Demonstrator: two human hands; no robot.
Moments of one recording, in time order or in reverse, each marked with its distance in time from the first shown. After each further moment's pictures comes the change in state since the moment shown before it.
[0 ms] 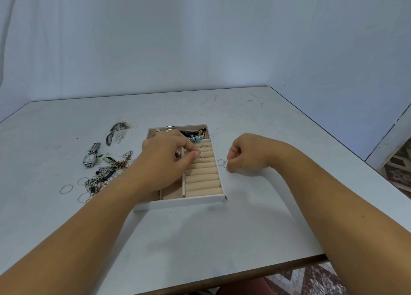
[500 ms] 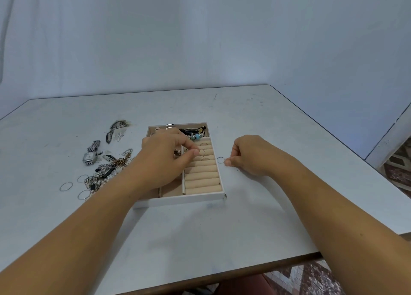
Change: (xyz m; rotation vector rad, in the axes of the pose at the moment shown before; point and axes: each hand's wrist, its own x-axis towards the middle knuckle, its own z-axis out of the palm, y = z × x) left_hand -0.001 0.000 0.000 -0.016 0.003 0.016; right_hand -0.008 -0.004 0.011 -0.108 0.073 0.017
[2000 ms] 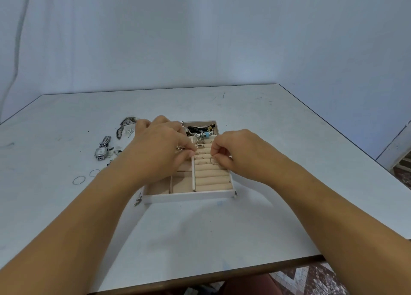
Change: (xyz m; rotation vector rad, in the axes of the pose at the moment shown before) left_hand -0.005 -0.004 -0.028 0.422 -0.002 0.127; right_hand -0.016 -0.036 0.006 -0.035 0.319 -0.527
